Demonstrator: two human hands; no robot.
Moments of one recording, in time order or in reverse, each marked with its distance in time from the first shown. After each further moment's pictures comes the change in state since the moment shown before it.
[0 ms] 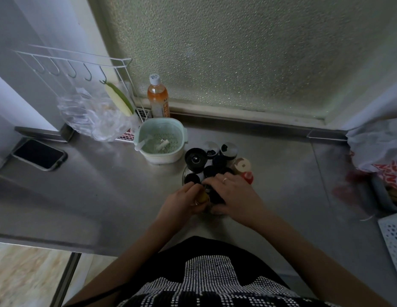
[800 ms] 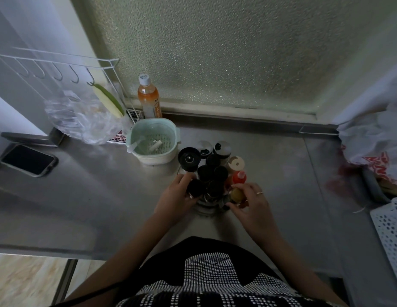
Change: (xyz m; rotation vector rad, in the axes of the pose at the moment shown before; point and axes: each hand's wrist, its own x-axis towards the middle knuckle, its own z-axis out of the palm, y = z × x) left_hand 0.017 -0.005 0.005 -0.043 -0.009 -0.218; right_hand -0.056 0.016 0.040 0.533 0.449 0.435
